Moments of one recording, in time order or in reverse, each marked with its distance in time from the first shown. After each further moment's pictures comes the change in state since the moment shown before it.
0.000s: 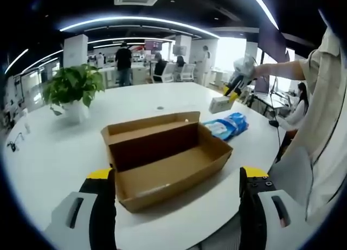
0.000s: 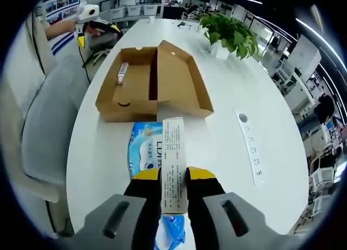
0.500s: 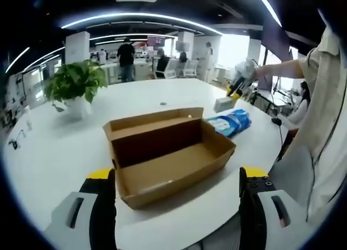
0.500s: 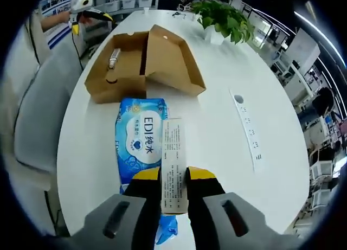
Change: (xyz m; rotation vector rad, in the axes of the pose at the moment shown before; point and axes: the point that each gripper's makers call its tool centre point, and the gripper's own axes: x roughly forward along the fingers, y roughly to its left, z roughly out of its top) left arm 0.001 0.005 -0.003 -0.014 0.026 0.024; right arm 0.010 -0.023 -0.048 0.021 0.066 -0.016
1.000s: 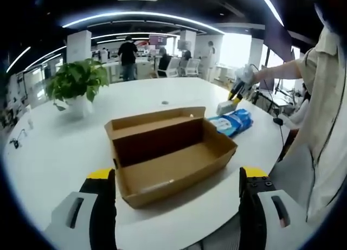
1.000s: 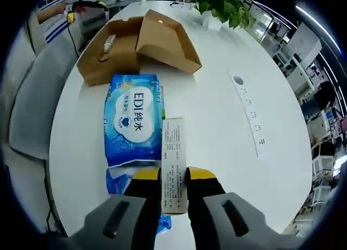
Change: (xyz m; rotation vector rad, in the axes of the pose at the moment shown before) left arm 0.002 0.001 0.001 -0.001 0.013 0.011; right arm 0.016 -0.010 -0.041 0.014 0.067 0.014
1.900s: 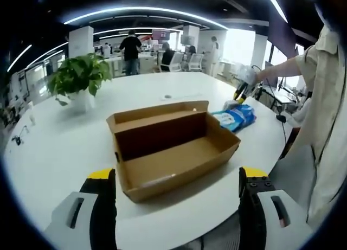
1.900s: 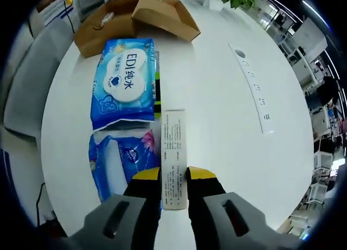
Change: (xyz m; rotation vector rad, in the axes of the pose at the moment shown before) left arm 0.000 0.004 -0.012 -0.012 0.044 0.025; right arm 0.010 -0.011 -0.056 -0.042 0.135 0.002
